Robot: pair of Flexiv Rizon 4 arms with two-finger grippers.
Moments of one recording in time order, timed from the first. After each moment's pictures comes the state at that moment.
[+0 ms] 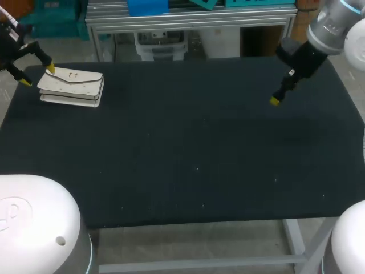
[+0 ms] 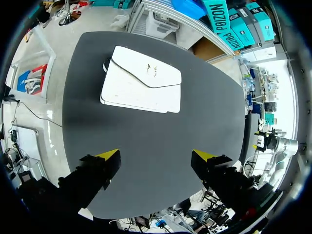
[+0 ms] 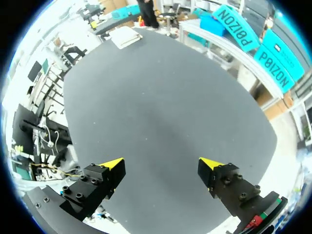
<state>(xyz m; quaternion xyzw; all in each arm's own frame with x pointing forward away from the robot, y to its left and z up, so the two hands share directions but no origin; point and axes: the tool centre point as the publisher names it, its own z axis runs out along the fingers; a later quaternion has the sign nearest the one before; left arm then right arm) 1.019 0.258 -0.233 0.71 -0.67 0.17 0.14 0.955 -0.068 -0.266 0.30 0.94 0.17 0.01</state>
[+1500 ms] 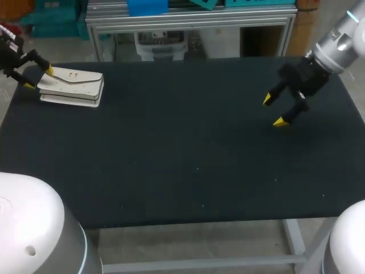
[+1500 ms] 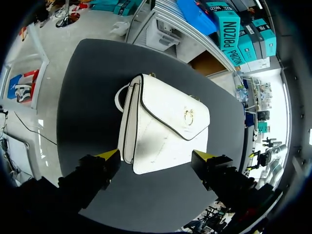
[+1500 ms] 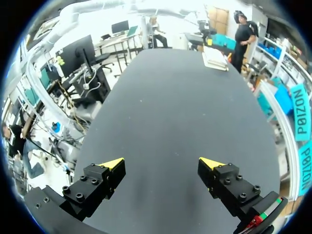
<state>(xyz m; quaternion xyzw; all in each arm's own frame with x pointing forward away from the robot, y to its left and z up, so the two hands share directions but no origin) 1.113 0.302 -0.314 0.71 -0.65 0.23 0.14 0.931 -0.039 -0.313 -0.06 0.96 0.29 -0.03</state>
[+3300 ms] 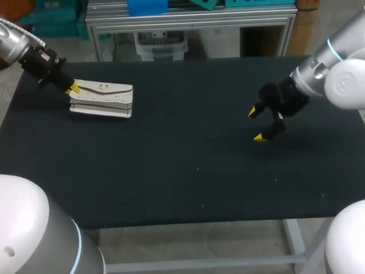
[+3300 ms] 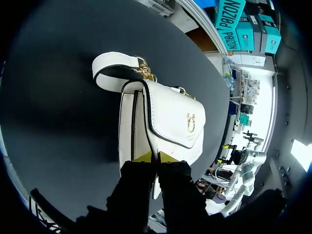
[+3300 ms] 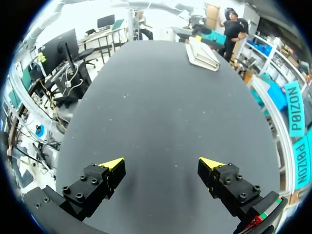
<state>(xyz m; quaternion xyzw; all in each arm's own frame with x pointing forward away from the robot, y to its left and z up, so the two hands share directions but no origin) 1.062 0.178 -0.329 0.70 -0.62 0.21 0.30 0.925 0.000 -0.359 -0.03 0.96 0.27 0.04</state>
